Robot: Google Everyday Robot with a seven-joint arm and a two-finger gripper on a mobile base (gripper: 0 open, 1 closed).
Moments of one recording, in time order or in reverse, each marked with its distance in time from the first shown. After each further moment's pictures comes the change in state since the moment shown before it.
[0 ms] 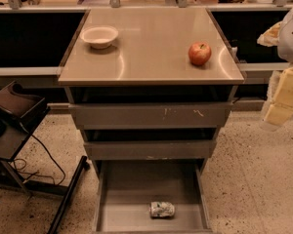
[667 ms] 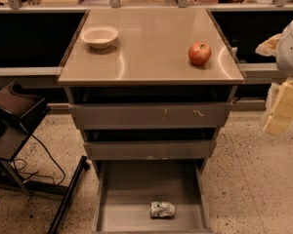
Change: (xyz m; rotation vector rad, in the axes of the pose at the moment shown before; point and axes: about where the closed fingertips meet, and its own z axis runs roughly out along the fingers) arm 0.004 0.008 0.016 -0.004 -0.019 -0.014
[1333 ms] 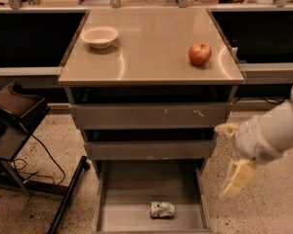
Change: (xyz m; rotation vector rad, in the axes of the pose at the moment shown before) arm 0.024 0.078 0.195 -0.266 -0.320 0.033
